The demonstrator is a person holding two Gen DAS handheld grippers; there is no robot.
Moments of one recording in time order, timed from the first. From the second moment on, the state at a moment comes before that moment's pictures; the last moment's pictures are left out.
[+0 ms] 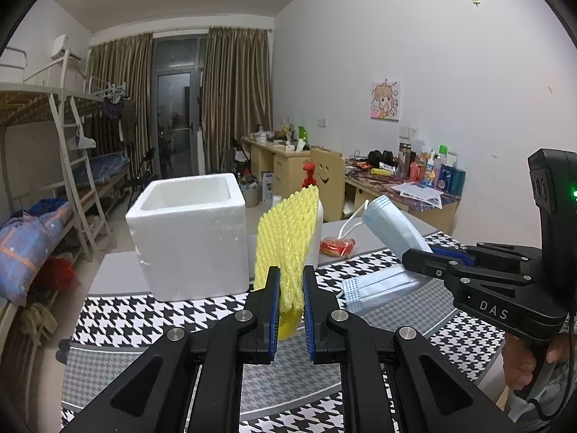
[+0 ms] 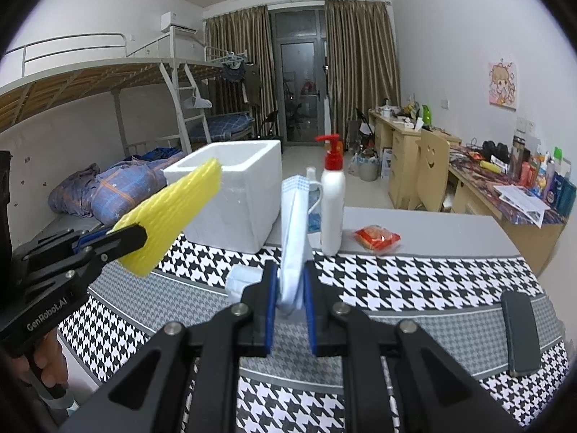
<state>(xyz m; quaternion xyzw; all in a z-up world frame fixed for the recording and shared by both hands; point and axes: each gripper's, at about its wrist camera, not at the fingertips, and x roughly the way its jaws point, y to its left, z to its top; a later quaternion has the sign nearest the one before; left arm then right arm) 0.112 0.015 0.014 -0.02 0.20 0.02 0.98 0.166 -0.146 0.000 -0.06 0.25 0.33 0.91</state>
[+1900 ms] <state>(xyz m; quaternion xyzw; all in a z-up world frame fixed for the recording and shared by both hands) 0.142 0.063 0.045 -0.01 0.16 0.07 0.98 0.192 -0.082 0.046 -0.08 0.19 0.36 0.91</state>
